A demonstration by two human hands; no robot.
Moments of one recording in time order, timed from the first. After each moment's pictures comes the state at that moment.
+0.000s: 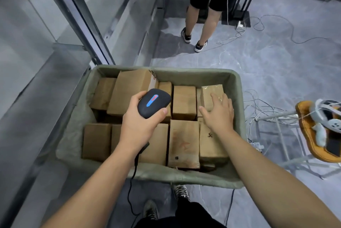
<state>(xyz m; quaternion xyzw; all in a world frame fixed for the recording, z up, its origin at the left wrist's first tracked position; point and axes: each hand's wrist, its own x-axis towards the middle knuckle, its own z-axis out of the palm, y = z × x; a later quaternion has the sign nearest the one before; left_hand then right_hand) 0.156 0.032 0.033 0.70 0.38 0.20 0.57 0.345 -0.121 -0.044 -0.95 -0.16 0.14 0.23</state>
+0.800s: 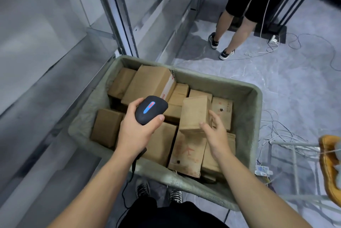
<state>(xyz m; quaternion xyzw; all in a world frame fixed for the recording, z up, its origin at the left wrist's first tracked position) 0.130 0.026 0.011 0.62 0.47 0.27 0.57 0.315 -0.118 -0.057 -0.73 -0.09 0.34 0.59</state>
